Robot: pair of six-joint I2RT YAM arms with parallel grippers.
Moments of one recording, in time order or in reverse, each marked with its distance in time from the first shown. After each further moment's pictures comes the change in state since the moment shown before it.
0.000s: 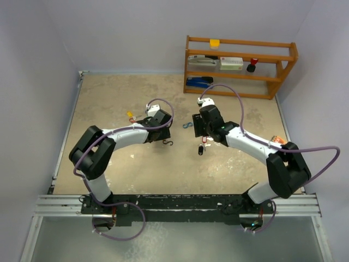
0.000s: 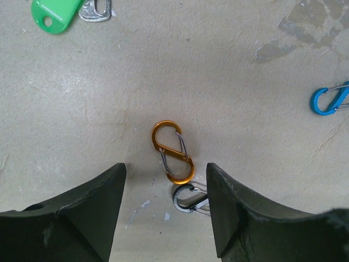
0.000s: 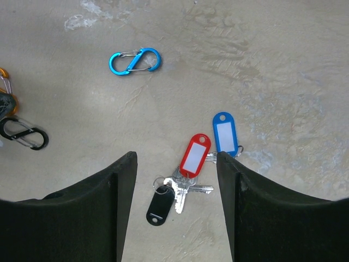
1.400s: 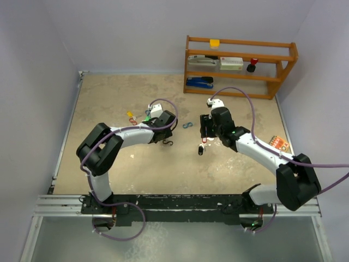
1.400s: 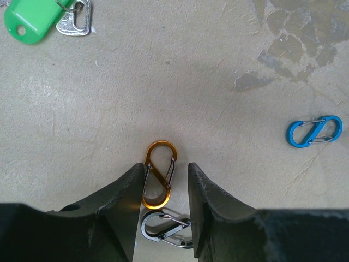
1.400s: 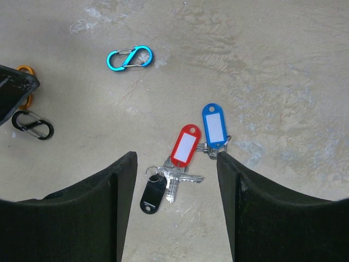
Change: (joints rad) left arm -0.040 0.087 0.040 0.075 -0.085 -0.118; right arm -0.080 -0.146 -0.122 0.058 -0.099 0.000
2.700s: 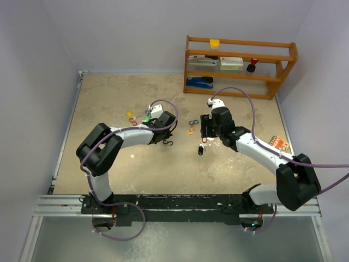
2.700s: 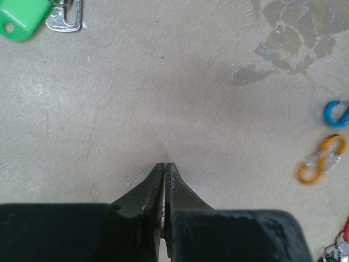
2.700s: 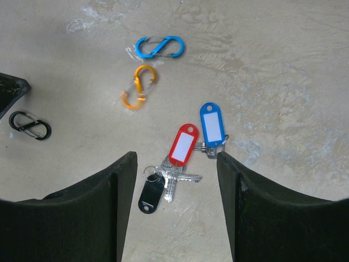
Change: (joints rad) left arm 0.000 0.000 -0.011 0.031 0.012 0.029; right arm -0.004 0.000 0.000 -0.002 0.001 0.000
